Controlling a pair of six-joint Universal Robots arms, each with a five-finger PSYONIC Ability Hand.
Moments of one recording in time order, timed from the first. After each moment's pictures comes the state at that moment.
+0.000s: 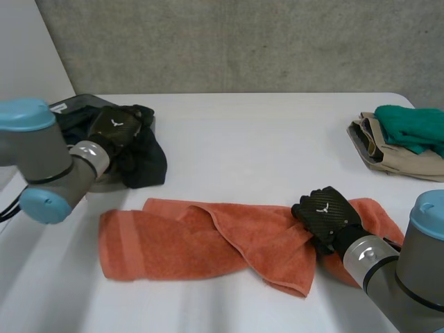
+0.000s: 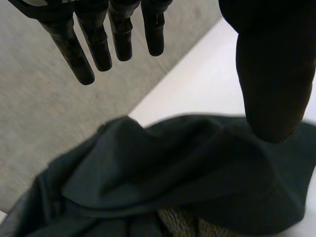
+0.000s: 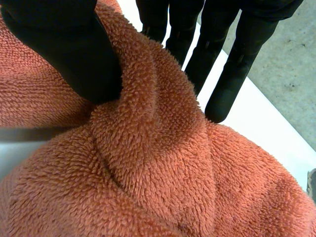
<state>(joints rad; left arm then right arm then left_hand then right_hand) 4.49 -2.28 -1.19 3.30 -1.33 3.65 1.93 -1.27 1.96 -0.31 1.34 2.55 0.29 0.29 0.29 0.29 0.12 1.06 1.16 1.17 1.19 0.94</state>
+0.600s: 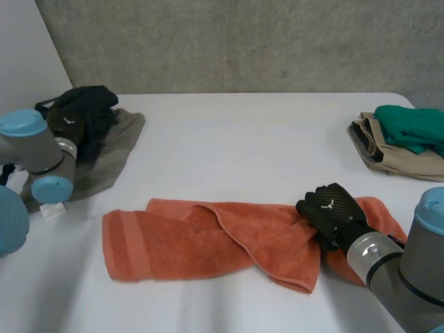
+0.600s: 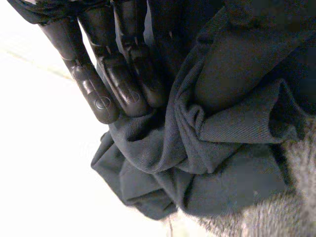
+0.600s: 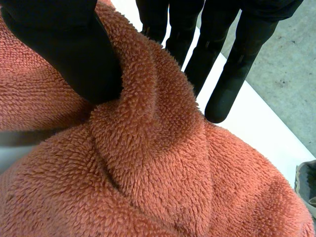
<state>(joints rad) 4.65 -2.72 -0.63 3.30 -1.63 3.98 1.92 -1.28 1.95 -0.31 1.35 2.55 1.14 1.21 1.16 1.20 0.96 1.06 1.16 1.17 1.19 0.94</state>
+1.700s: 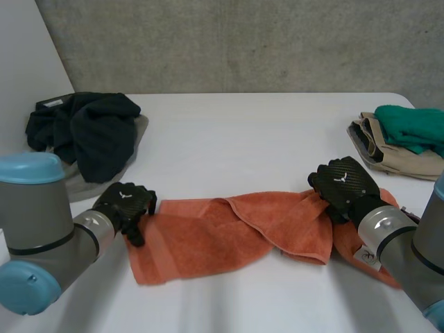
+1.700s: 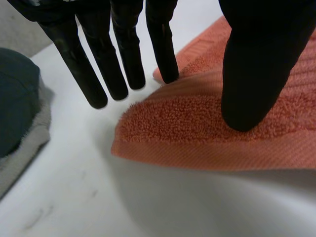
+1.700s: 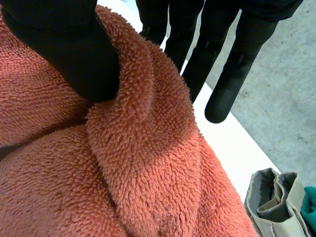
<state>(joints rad) 4.39 -2.00 -1.72 3.20 -1.46 3.54 1.86 -1.30 1.87 -0.30 1.33 2.55 0.64 0.63 0.62 0.63 0.45 1.06 1.16 1.18 1.20 0.94</state>
